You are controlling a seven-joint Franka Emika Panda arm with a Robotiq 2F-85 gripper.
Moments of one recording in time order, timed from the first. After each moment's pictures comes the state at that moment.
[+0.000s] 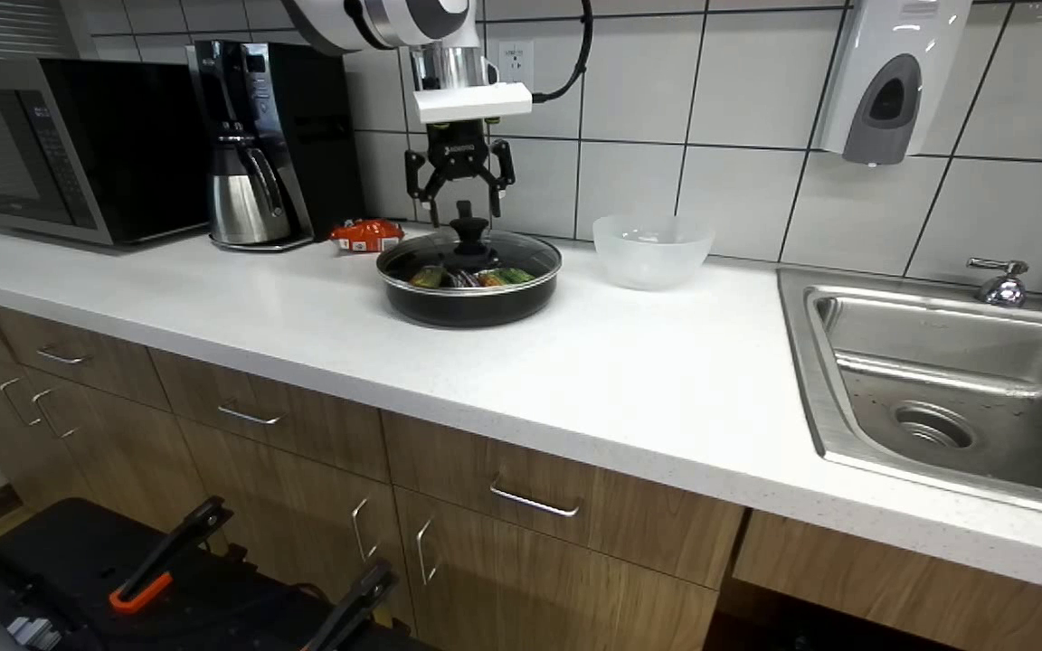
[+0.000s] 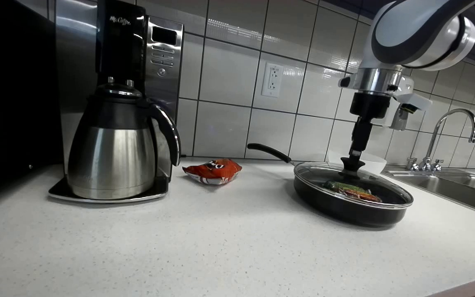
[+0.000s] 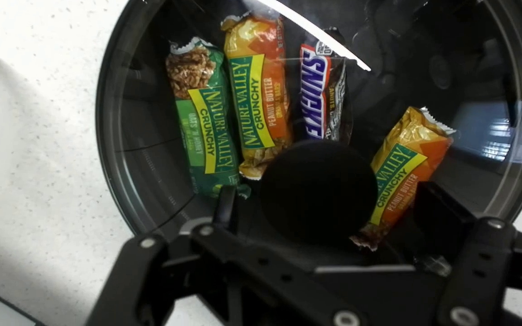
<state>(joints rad) 0.00 0.28 0.02 -1.92 -0.08 2.28 -0.72</state>
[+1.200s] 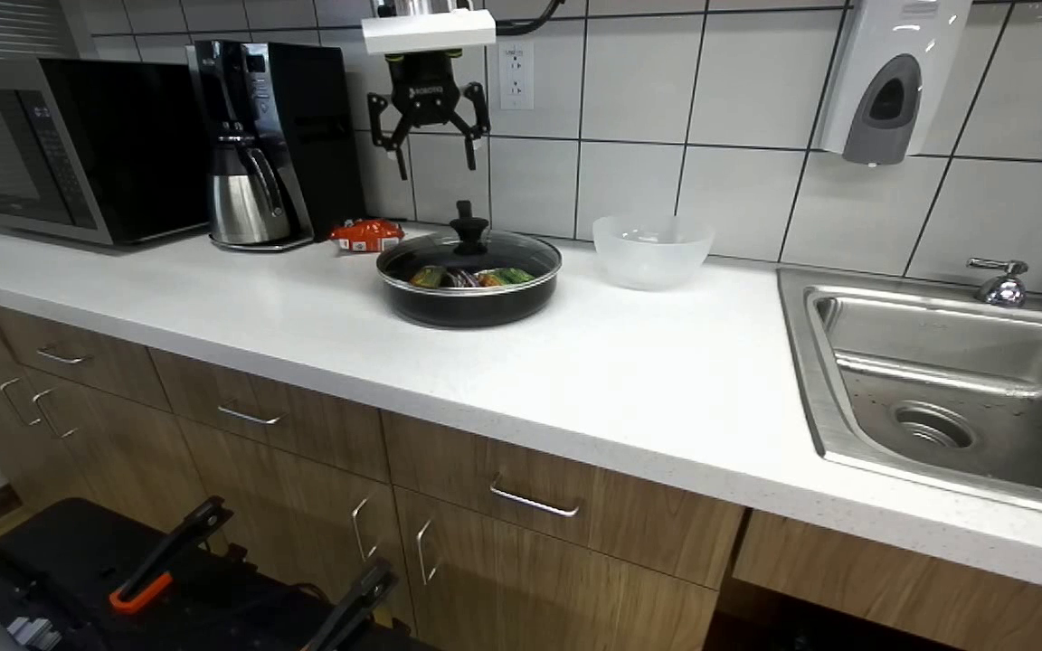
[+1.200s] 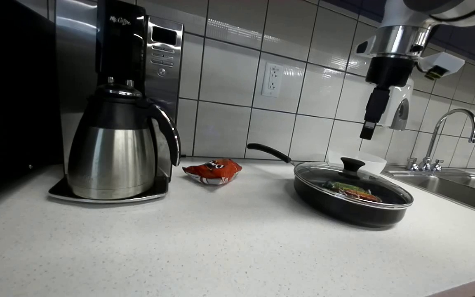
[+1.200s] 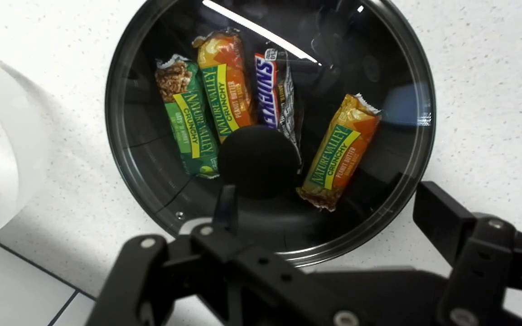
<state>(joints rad) 0.02 0.08 0.03 -2.02 -0.08 2.21 -0.60</state>
